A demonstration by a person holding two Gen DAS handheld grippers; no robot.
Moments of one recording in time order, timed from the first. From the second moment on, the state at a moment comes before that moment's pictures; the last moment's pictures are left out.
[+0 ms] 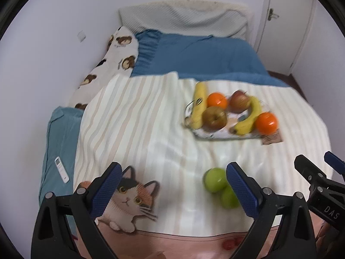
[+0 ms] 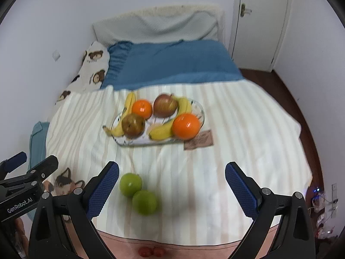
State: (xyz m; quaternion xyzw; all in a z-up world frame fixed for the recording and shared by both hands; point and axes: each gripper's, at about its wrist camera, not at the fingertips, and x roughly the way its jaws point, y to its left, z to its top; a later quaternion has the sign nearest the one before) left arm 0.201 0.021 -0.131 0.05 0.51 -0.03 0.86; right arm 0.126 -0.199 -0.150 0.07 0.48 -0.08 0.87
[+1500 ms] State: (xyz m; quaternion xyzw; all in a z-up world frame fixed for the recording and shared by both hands) left arm 0.264 -0.076 -0.326 0.07 0.71 -0.15 0.69; right arm 0.141 -0.232 -0.297 0.13 0.61 -0.04 0.78
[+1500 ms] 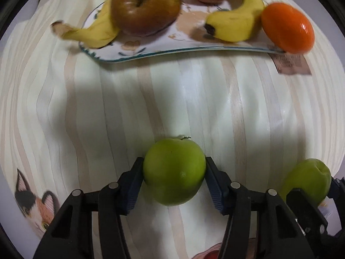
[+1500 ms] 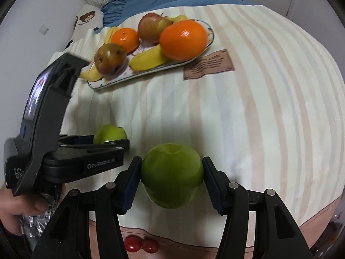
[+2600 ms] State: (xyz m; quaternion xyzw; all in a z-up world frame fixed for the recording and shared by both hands) left arm 0.455 -0.117 -0.265 0.02 0.75 -0.22 0.62; right arm 0.343 -0.222 -0.276 0.02 0.60 0.05 0.80
